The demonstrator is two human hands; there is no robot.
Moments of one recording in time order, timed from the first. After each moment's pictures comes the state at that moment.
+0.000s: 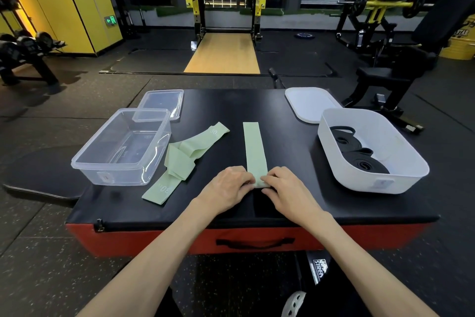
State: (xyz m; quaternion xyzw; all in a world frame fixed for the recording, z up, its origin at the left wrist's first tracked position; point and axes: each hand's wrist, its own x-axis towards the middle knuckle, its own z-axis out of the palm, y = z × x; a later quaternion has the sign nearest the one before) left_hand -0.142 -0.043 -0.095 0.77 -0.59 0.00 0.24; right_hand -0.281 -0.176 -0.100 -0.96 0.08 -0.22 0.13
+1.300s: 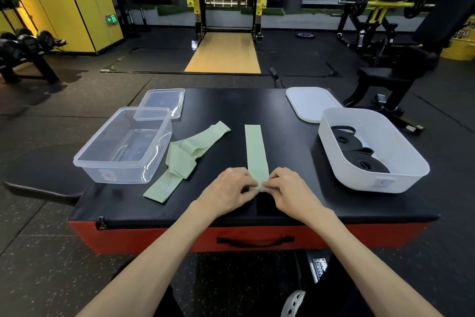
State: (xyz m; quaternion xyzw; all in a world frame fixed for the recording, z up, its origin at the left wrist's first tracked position) left_hand -0.151 -0.036 -0.092 0.75 -0.61 0.02 0.27; right_hand -0.281 -0.177 -0.095 -0.97 0.09 -0.18 0.16
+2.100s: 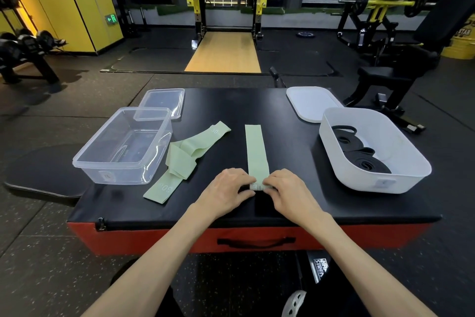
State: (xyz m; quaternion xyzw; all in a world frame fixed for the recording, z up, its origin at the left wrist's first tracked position) left_hand -0.146 -0.032 -0.097 0.76 -0.60 0.01 0.26; right_hand -0.278 -0.173 -0.101 -0.97 0.09 -0.20 0.13
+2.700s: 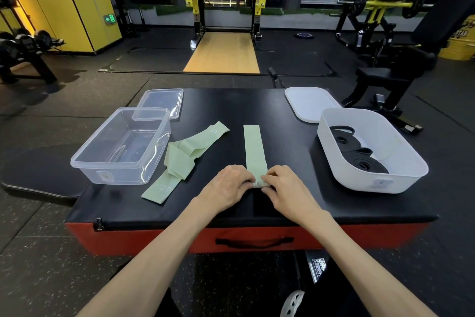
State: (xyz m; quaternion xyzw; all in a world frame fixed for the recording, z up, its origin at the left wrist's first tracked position) left_hand -0.139 -0.045 -0.099 0.75 -0.60 0.02 0.26; right_hand -0.279 -0.173 -0.096 -0.97 0.10 -0.20 0.13
